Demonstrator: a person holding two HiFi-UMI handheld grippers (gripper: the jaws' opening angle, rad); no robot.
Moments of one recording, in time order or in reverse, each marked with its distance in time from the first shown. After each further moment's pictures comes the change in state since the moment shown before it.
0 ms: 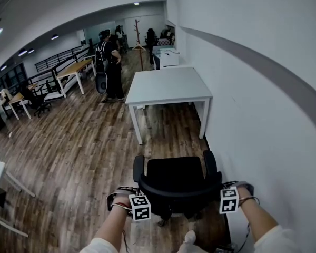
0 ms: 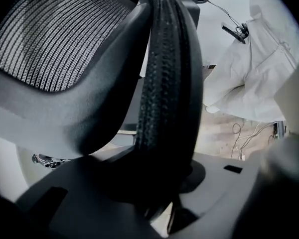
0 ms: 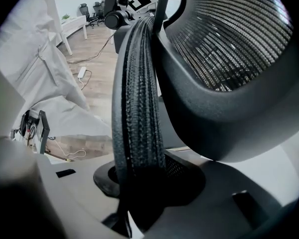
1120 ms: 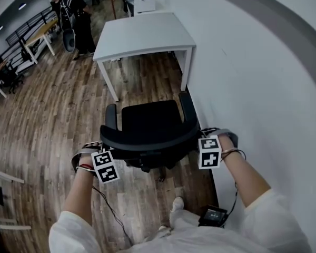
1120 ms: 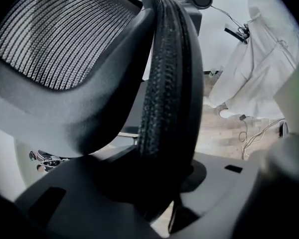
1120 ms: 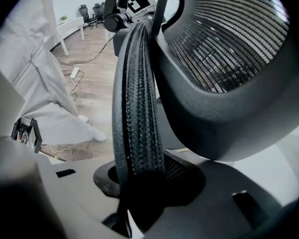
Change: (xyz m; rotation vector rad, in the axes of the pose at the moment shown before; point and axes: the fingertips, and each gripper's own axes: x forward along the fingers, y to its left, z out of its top) left arm 0.045 0.153 -0.003 -0.062 -0.023 0.006; right arm 0.045 -0.167 0.005 -0.016 -0.041 -0.022
